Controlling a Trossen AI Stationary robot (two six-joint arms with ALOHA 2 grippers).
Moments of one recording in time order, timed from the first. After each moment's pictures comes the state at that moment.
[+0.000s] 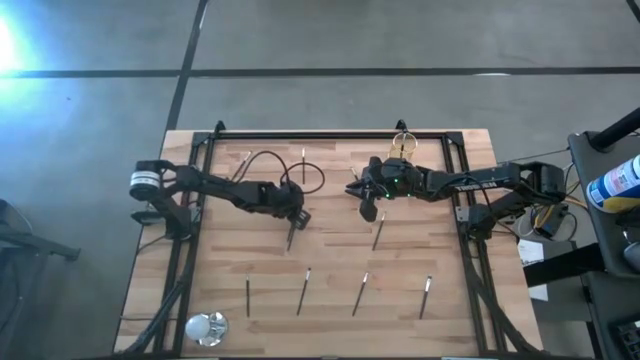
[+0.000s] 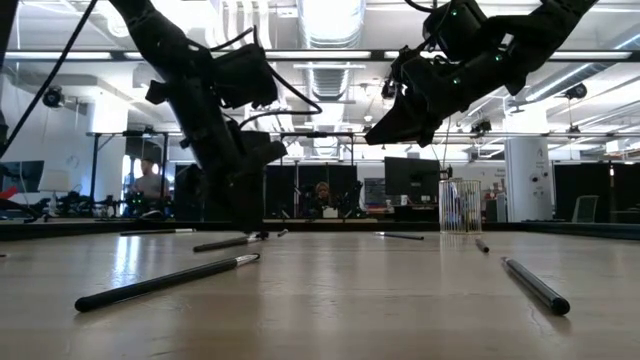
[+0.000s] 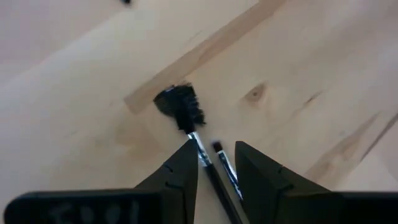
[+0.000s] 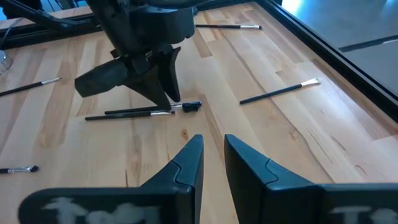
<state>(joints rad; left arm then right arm) 0.12 1.64 0.83 -0.22 -0.19 -0.75 -0.24 1.40 0.67 0.27 -0.05 0.10</state>
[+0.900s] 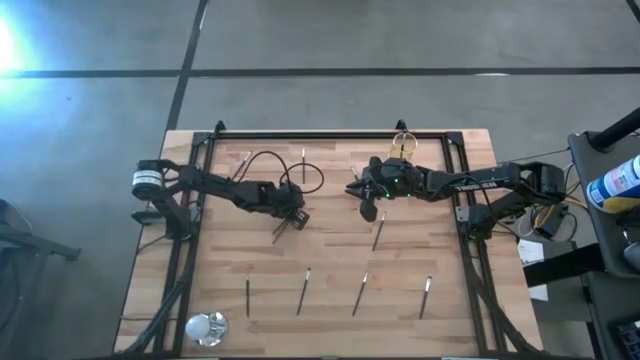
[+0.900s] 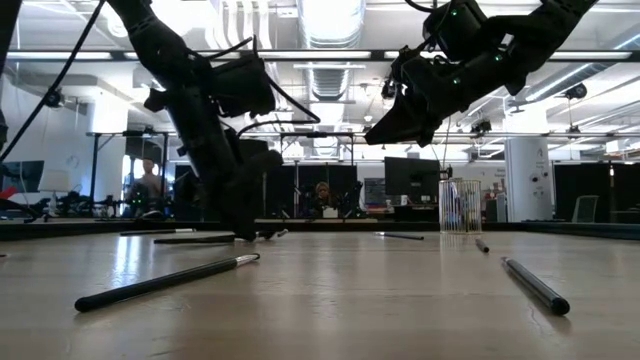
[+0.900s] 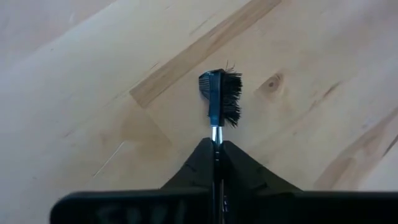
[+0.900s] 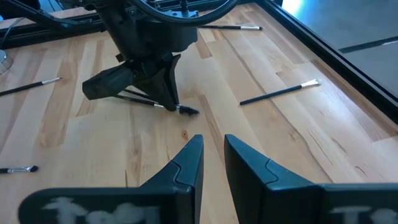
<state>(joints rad) 0.15 1.68 0.80 -0.22 -0.17 -0.72 -0.24 1.40 0.67 0.27 -0.05 0.10</state>
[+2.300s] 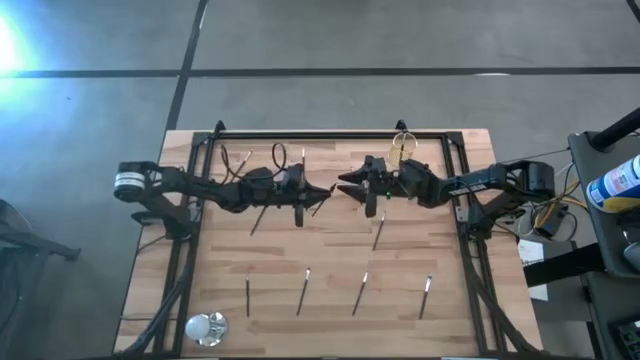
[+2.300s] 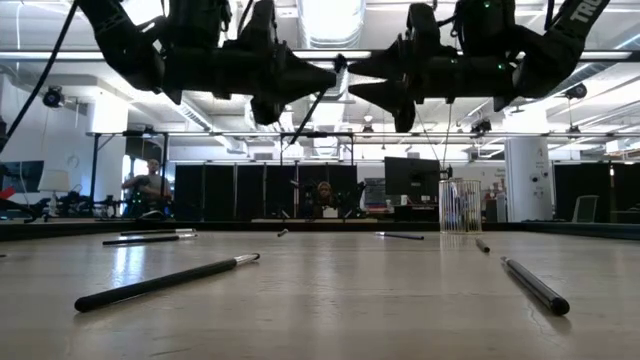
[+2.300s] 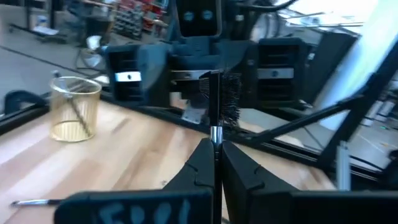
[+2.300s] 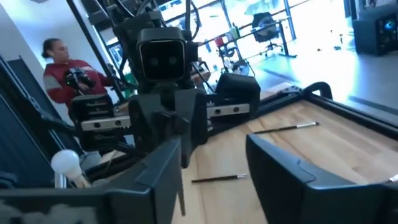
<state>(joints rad) 0.15 1.51 0.66 0.89 0.12 -0.30 -0.24 1.49 0.55 0.98 -0.17 0.40</state>
